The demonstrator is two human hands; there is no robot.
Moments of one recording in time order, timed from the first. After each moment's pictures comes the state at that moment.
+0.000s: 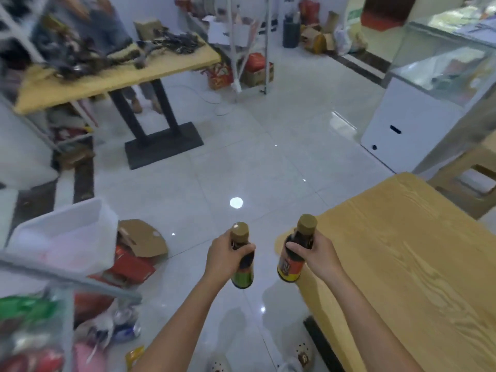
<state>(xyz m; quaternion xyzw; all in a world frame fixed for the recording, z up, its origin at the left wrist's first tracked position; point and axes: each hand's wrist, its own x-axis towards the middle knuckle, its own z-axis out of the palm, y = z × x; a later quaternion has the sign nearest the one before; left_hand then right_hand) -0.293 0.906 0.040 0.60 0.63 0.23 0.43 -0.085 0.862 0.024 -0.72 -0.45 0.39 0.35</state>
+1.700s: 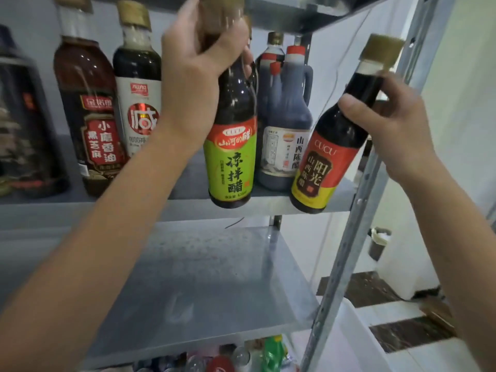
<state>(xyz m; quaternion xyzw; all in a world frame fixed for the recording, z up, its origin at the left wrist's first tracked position) -0.751 0.843 0.440 0.38 0.56 0.63 -0.39 -0.751 1.073 0.424 0.27 -0.75 0.48 0.37</state>
